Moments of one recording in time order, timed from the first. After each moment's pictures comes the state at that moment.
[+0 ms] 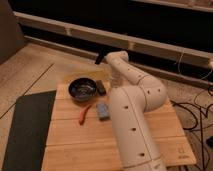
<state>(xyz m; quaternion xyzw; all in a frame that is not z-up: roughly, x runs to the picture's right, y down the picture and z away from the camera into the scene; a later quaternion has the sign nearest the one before) 0.078 0.026 0.991 -0.32 0.26 0.59 0.70</state>
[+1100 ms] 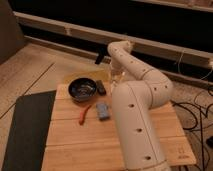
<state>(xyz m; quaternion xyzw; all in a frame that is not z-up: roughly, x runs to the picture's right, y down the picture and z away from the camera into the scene) 0.071 -0.080 0.952 -0.24 0.15 0.63 0.72</state>
